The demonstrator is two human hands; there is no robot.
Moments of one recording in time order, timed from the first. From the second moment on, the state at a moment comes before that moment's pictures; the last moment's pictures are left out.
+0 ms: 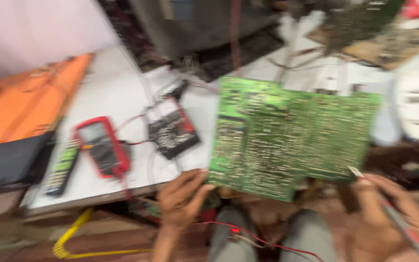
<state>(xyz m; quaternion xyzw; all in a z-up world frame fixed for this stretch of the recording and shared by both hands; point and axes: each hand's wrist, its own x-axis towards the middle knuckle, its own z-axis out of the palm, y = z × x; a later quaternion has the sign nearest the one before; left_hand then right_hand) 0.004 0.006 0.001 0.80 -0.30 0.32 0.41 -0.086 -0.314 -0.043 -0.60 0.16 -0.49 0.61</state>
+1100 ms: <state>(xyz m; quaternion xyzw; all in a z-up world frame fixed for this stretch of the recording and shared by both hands) 0.002 0.000 0.005 0.81 -0.27 0.30 0.43 -0.090 -0.248 0.033 -0.70 0.16 -0.51 0.47</state>
